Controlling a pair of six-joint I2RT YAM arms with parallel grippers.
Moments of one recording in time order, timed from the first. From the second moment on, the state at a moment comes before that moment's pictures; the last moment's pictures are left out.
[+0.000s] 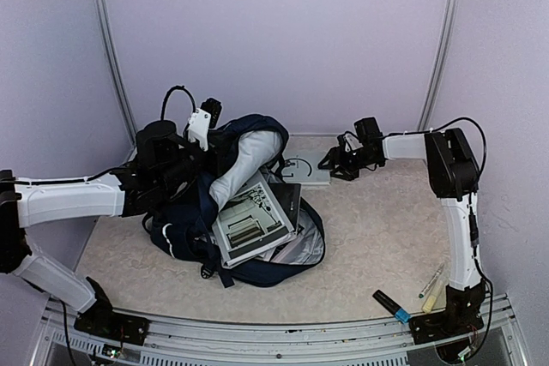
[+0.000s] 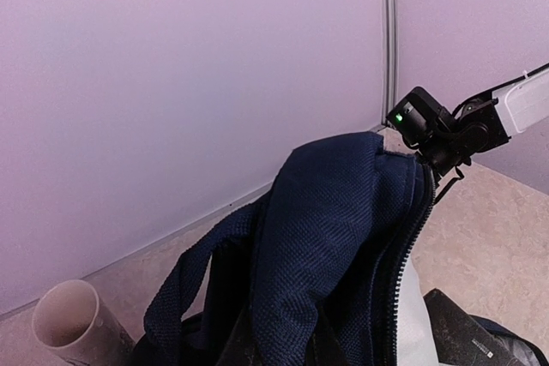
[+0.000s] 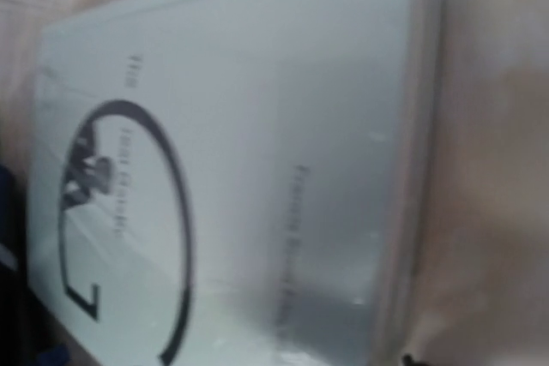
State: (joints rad) left arm -0.72 1.40 0.87 0.46 -0.11 0.11; right arm 0.29 2.32 1.71 -0.22 -0.56 0.52
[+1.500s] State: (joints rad) left arm -0.72 1.41 0.85 0.50 -0.04 0.06; right arm 0.25 2.12 1.18 0.13 -0.76 0.69
